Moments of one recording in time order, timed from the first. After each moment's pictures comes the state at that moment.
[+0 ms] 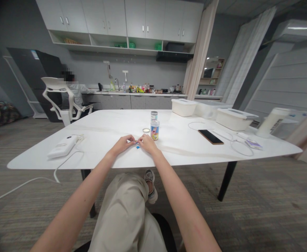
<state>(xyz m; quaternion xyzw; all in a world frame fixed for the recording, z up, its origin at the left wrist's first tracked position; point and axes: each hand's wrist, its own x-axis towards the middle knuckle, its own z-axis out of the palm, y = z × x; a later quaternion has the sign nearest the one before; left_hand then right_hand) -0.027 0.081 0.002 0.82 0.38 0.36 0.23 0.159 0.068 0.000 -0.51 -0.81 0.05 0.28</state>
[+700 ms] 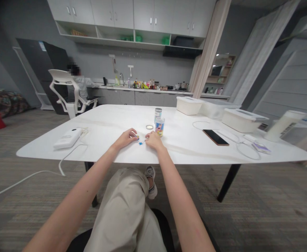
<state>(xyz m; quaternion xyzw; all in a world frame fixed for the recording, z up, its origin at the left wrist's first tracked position) -0.029 0.089 -0.005 0.78 0.39 0.40 0.29 0.175 0.076 -0.008 -0.57 -0.77 0.06 0.28</state>
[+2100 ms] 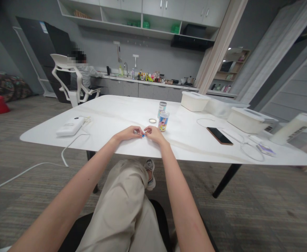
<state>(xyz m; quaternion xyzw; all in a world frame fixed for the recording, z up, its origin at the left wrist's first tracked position) -0.025 0.092 -0.008 0.83 0.30 0.30 0.36 0.174 0.071 -0.003 -0.50 -0.77 0.21 0.35</state>
